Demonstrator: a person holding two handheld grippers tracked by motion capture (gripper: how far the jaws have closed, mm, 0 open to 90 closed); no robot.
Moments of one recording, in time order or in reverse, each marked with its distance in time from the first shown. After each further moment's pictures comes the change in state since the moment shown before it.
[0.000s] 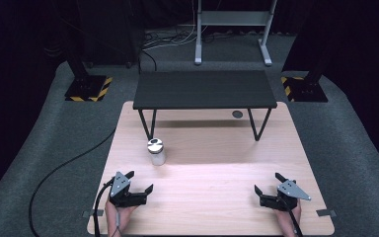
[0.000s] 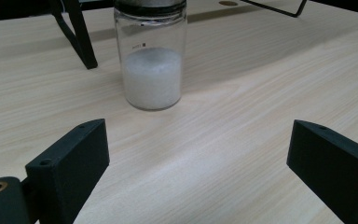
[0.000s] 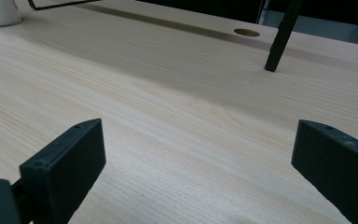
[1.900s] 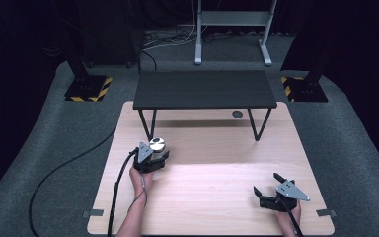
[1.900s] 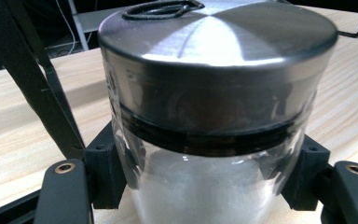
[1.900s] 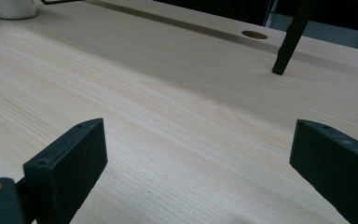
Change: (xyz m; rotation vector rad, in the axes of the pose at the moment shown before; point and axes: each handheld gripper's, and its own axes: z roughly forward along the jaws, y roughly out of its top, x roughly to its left) left arm 0.019 0.026 0.128 -0.067 0.050 0.062; right arm -0.001 0.000 -0.001 0.001 0.022 -0.035
